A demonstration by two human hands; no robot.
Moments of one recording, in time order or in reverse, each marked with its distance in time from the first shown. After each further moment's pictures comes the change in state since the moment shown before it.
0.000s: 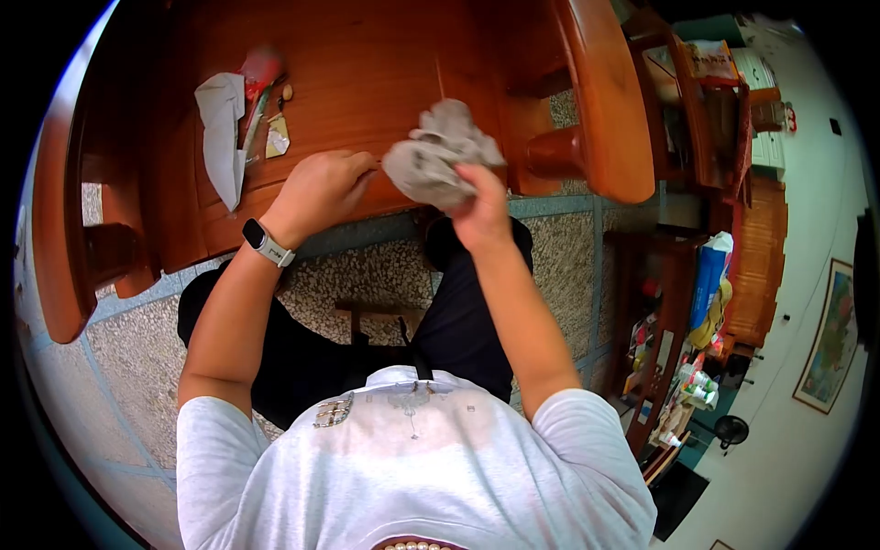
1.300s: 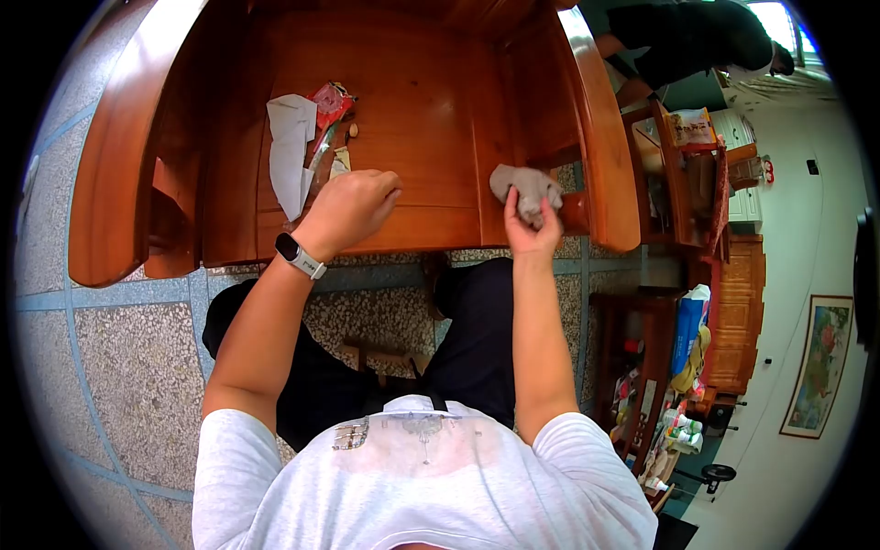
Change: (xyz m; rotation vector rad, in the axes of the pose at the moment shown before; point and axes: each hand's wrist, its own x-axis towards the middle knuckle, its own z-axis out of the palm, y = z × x) left_hand -0.031 -0.012 -0.046 -0.039 0.235 -0.009; right_hand 0.017 -0.041 0.021 0.706 0.331 -0.230
